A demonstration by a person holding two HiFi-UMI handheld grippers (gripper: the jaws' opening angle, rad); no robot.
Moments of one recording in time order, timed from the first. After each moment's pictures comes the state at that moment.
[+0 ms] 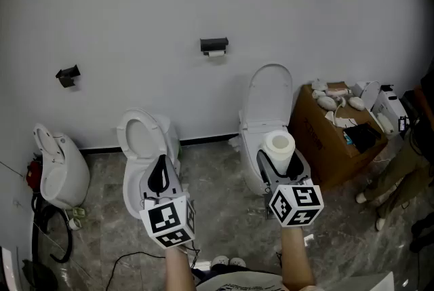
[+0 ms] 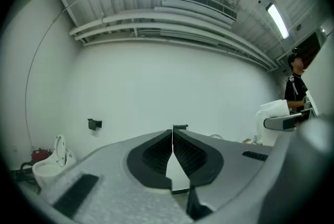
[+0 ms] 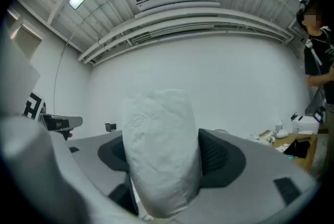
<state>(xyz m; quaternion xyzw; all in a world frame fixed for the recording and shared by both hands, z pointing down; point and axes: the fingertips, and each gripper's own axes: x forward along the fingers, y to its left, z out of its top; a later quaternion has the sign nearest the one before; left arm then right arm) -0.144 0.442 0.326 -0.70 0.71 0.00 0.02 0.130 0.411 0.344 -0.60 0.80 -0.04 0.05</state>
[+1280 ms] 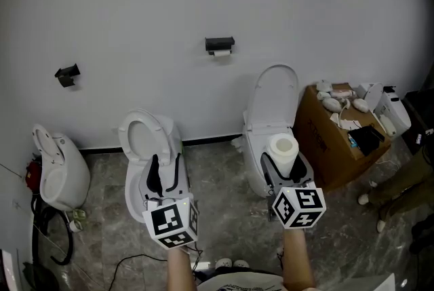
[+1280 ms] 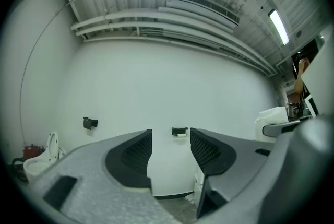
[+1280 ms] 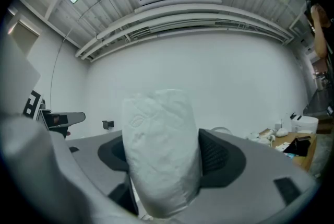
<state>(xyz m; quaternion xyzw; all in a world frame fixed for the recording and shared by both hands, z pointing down) -0.166 0.408 0.330 -0.71 0.70 0.03 0.02 0.107 0.380 0.359 -0.61 0.79 -0.04 0.04</state>
